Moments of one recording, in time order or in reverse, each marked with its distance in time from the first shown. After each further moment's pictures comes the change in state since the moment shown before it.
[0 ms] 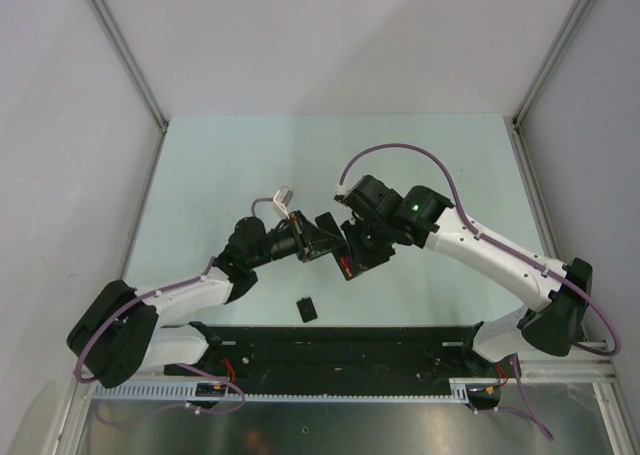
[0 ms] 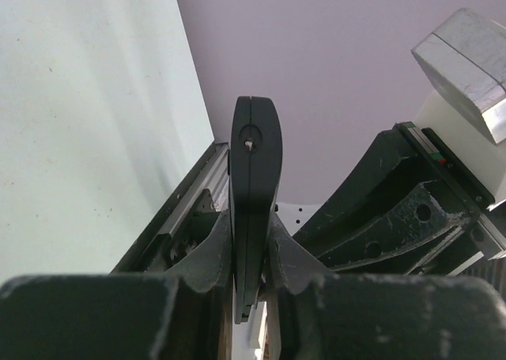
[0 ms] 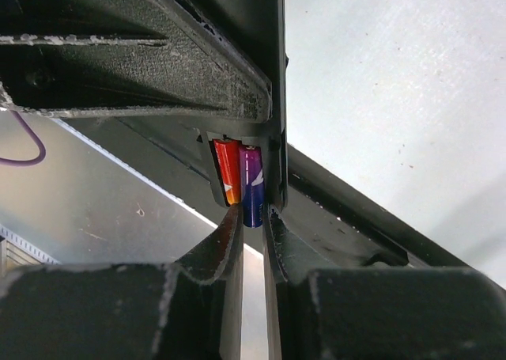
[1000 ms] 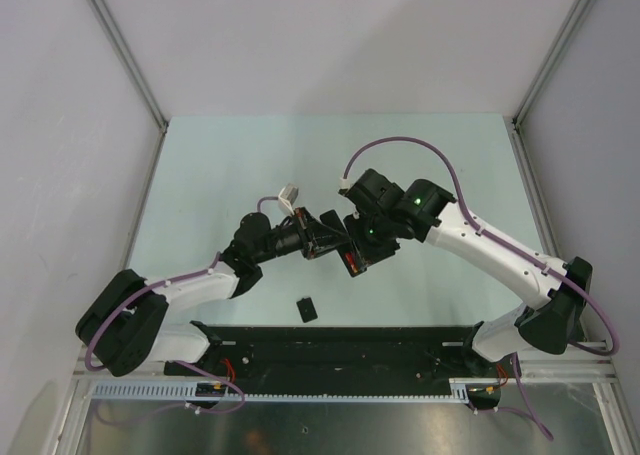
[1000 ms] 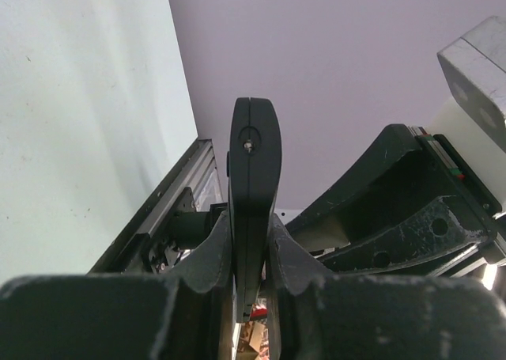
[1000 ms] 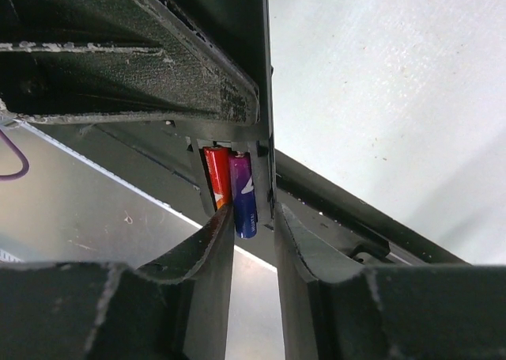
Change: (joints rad) left arm -0.002 0.081 0.043 0.039 0.017 -0.090; right arm -0.023 0.020 0.064 -0.074 0.059 -0.011
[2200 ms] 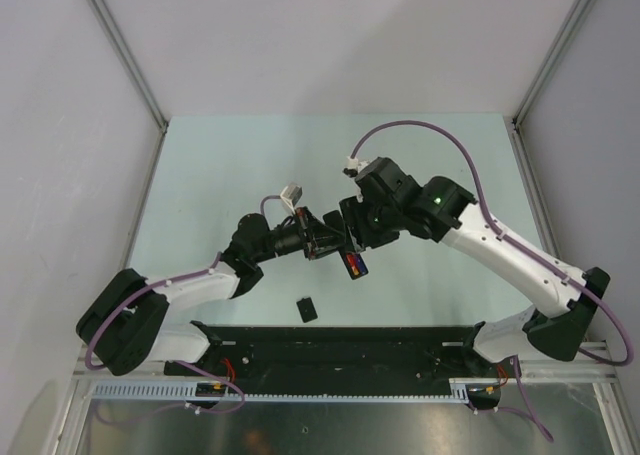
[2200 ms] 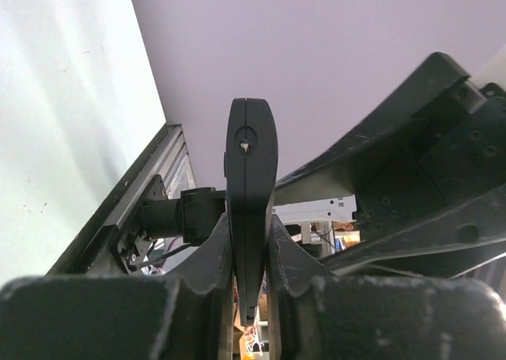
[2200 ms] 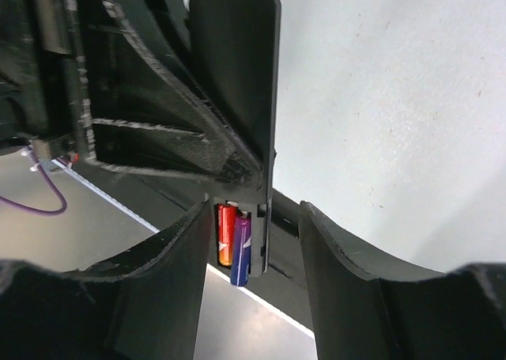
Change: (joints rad) left arm -0.006 0.004 0.000 0.083 0.062 -0.065; right arm -0.005 -0.041 0.055 0.077 0.059 0.002
